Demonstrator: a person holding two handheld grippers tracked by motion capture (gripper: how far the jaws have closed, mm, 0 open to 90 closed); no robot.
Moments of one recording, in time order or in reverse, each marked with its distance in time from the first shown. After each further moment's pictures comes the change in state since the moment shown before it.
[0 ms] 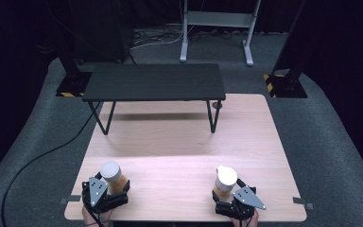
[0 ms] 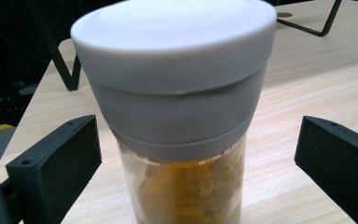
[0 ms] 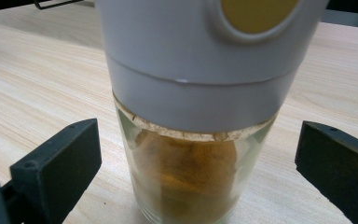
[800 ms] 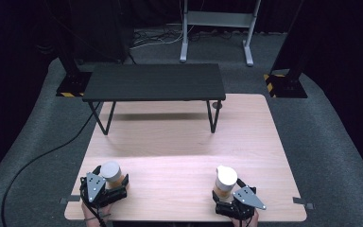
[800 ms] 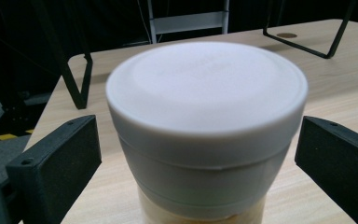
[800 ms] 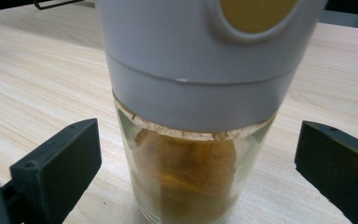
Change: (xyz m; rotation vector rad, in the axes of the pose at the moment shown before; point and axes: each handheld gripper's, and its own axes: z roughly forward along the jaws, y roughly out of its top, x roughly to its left) left arm 0.005 0.003 0.004 -0.058 0.018 -0.026; right arm 0.000 -0.001 0.000 -0.003 -0.002 -0.003
